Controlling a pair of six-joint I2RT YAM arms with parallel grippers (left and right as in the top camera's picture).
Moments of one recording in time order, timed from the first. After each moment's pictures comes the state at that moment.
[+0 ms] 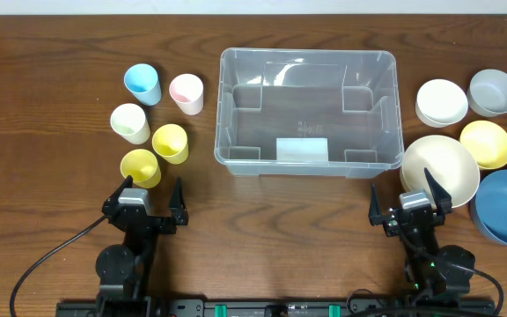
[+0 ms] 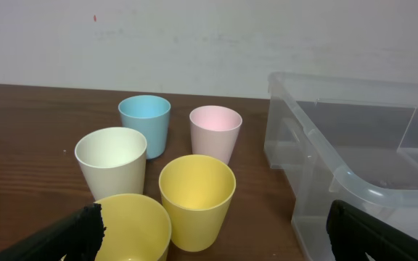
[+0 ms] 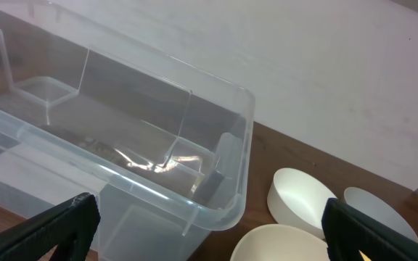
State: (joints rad) left arm -0.04 0.01 0.02 -0.11 0.07 -0.11; right arm -0.03 0.01 0.03 -0.09 -0.19 -0.33
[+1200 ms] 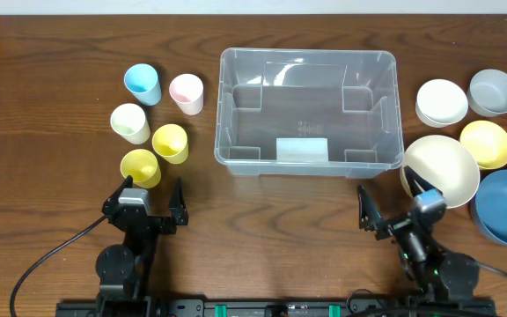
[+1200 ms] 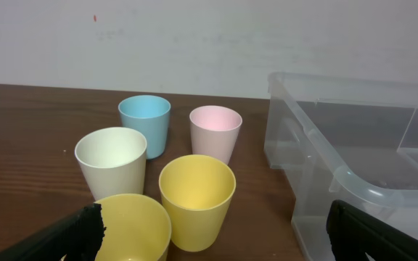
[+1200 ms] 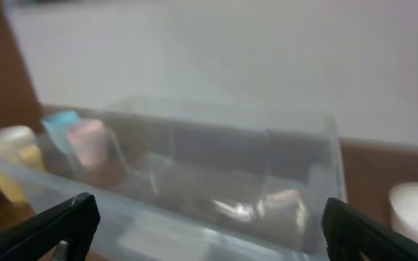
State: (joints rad) left arm -0.04 0.01 0.02 -0.11 0.07 -0.11; right arm -0.03 0.01 0.03 0.09 -0.44 0.14
